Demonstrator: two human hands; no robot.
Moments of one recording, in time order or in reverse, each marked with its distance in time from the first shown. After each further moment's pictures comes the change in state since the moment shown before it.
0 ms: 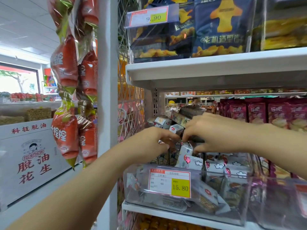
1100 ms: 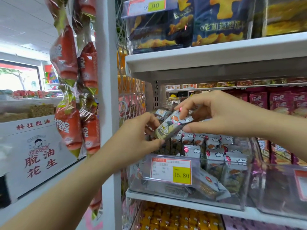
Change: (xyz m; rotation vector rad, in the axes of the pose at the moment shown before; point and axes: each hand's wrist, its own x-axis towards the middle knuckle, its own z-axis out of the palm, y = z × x) left_hand -0.034 -0.013 0.003 -0.091 0.363 0.043; right_hand -0.022 -0.012 -0.018 0.905 0.319 0.037
